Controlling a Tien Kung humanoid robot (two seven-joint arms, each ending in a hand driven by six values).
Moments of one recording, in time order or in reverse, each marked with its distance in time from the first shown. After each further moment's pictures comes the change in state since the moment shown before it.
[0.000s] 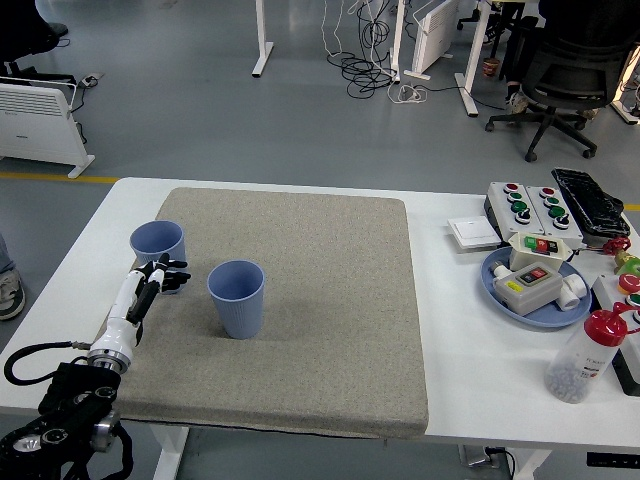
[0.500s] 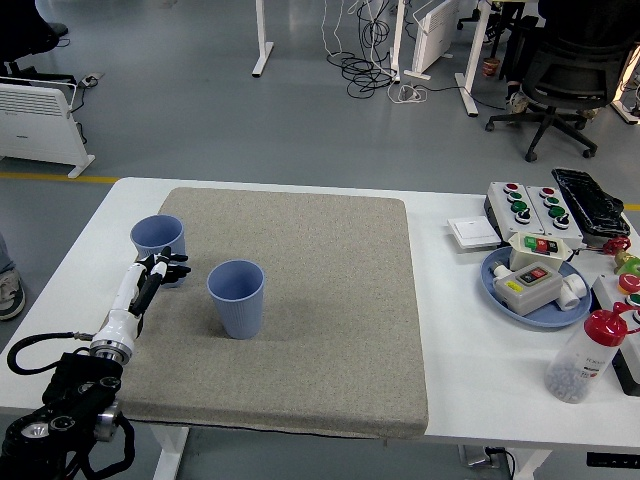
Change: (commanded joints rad) left arm -0.017 -0.007 -0.010 0.029 0.043 0.024 -0.015; right arm 0.003 0.000 -0.010 0.000 0.015 -0.001 0.005
